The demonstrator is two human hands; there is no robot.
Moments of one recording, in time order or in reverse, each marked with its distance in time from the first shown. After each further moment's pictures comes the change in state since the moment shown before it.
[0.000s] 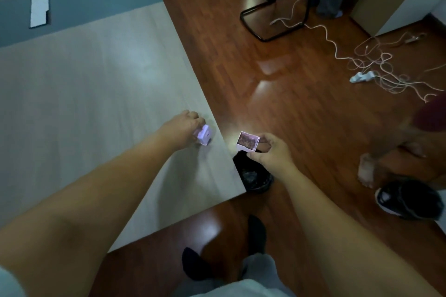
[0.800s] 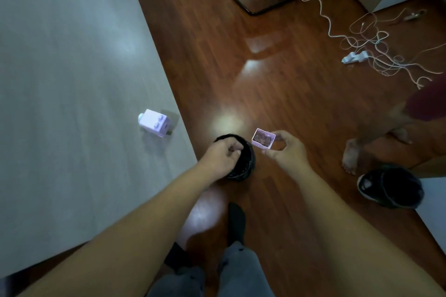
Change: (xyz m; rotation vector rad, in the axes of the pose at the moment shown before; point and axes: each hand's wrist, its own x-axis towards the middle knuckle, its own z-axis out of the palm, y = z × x) left_hand 0.049 0.211 0.087 -1.040 -0.064 -0.325; right_hand 0.032 0.098 -0.102 -0.171 0.126 0.089
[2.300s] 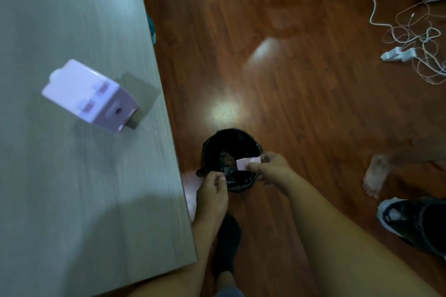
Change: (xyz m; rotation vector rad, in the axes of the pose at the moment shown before) left_hand 0.093 -0.193 0.128 -0.446 0.389 -0.407; right_hand 0.126 0.114 0.151 -0.157 -0.453 0.425
